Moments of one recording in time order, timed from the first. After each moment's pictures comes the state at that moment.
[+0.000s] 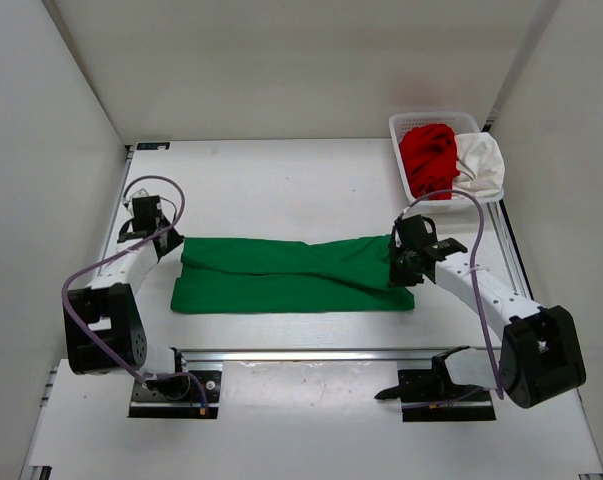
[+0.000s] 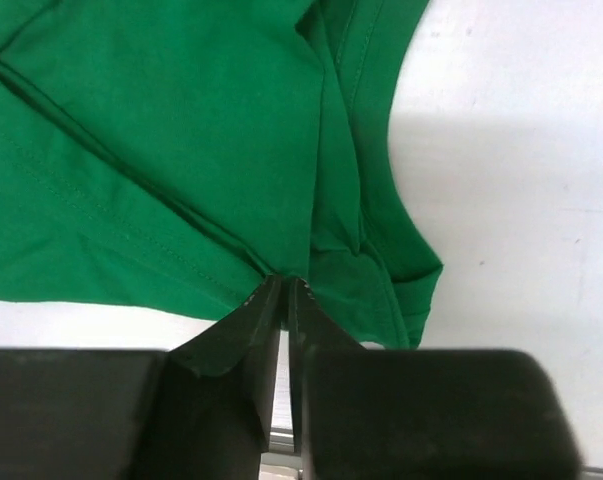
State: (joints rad) left arm 0.11 1.42 0.82 -0.23 -0.14 -0.47; right arm 0.35 1.25 0.77 -0.63 0.01 0.36
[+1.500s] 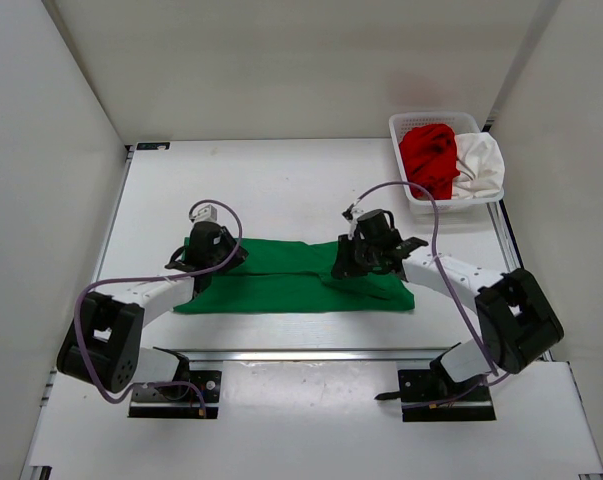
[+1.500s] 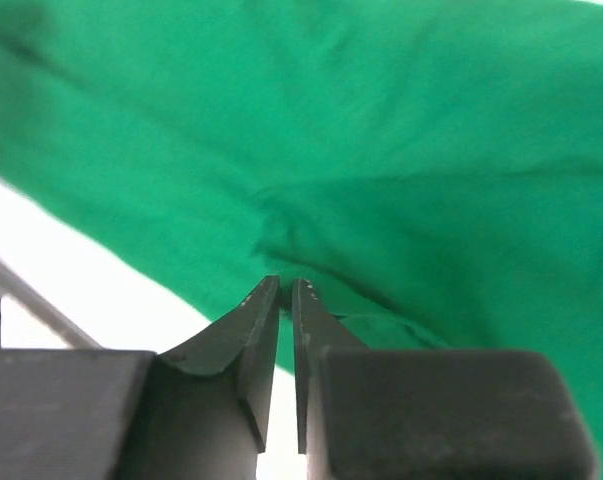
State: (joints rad) left arm -0.33 1.34 0.54 0.16 -0.02 -0.71; right arm 0.54 1.47 0.81 -0.19 -0.29 0.42
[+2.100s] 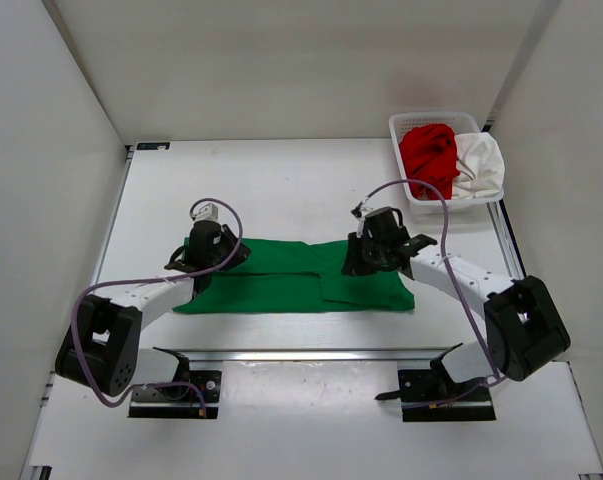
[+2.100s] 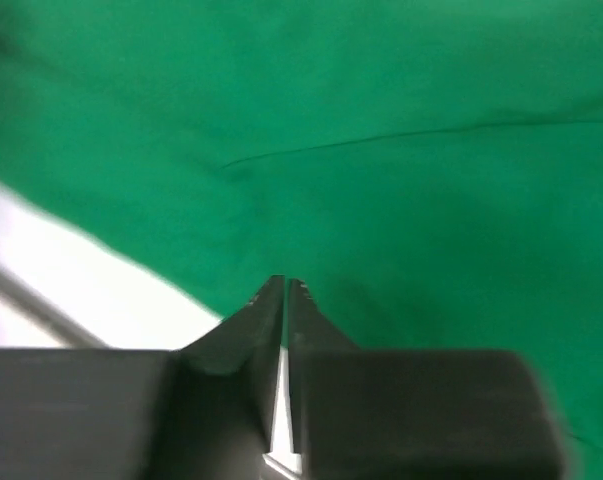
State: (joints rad) left arm -0.33 1.32 0.54 0.17 0.01 -0.73; right arm 0.53 1.40 0.82 -0.31 -0.27 0.39
